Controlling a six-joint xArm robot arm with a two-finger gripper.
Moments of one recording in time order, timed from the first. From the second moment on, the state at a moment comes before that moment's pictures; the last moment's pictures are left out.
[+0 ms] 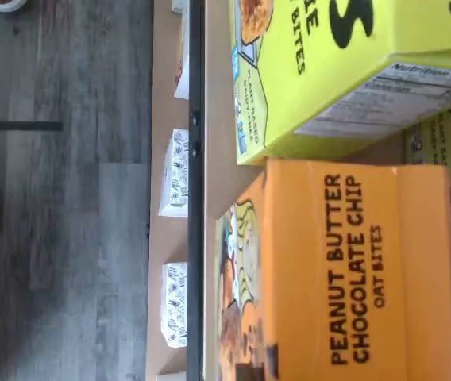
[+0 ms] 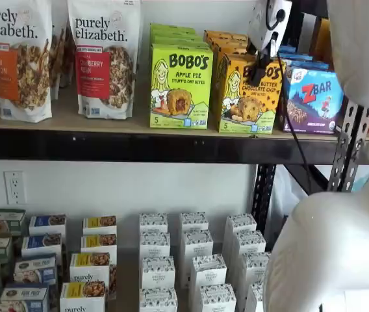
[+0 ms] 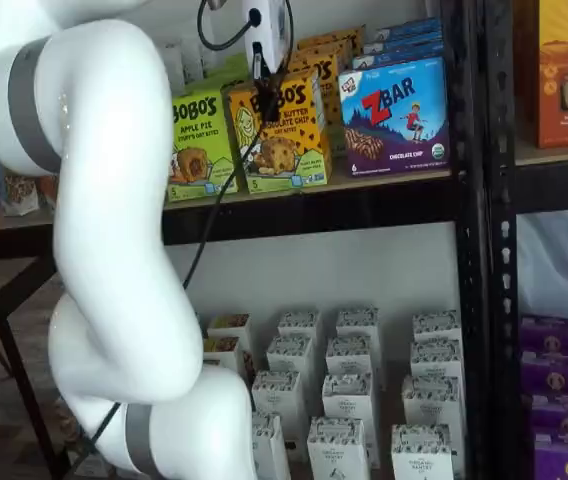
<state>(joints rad) -0.09 -0.28 -1.42 0.16 1.50 -1.64</state>
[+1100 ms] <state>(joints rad) -0.09 -0.28 -1.44 0.18 1.54 -1.63</state>
